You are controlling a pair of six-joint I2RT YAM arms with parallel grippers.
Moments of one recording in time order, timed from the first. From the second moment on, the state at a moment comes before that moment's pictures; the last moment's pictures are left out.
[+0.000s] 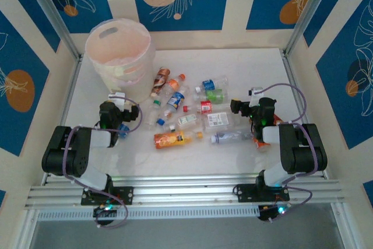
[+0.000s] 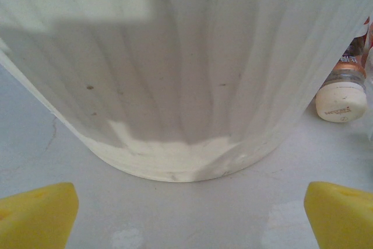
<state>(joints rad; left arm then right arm) -0.08 1.54 0.39 0.74 0.02 0.06 -0.01 1.52 0.41 0.71 -0.19 0.07</state>
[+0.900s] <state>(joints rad) -0.08 1.23 0.40 0.51 0.00 0.06 -0.01 1.45 0.46 0.57 -0.21 0.07</state>
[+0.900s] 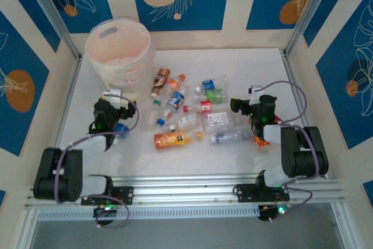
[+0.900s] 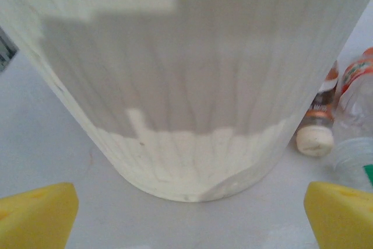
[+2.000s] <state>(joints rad) -0.19 0.84 0.62 -0.60 -0.17 -0.32 0.03 1.15 0.60 0.02 0.03 0.25</state>
